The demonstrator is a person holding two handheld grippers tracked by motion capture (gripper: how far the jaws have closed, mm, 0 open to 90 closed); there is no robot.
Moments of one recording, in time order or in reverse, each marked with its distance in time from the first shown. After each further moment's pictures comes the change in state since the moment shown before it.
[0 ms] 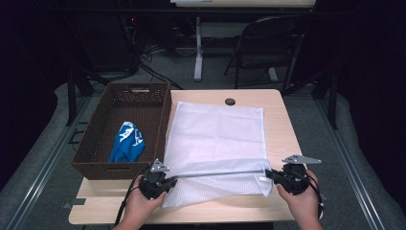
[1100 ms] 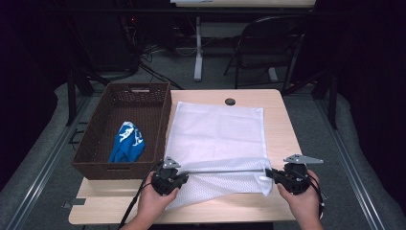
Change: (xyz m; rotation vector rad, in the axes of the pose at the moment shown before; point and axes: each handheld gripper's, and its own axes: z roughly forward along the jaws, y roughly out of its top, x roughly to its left) left arm -0.022 0.023 0.021 -0.037 -0.023 0.001; right arm 0.000 0.002 -0.004 -0.018 0.012 0.003
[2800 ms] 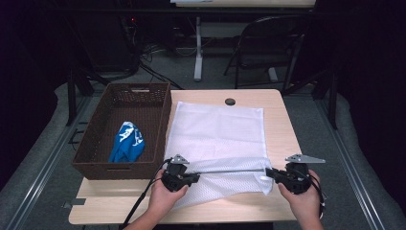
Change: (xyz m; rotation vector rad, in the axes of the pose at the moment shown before) left arm -0.005 0.013 0.027 -0.013 -0.144 -0.038; right arm -0.003 0.000 -0.001 -0.016 0.020 0.026
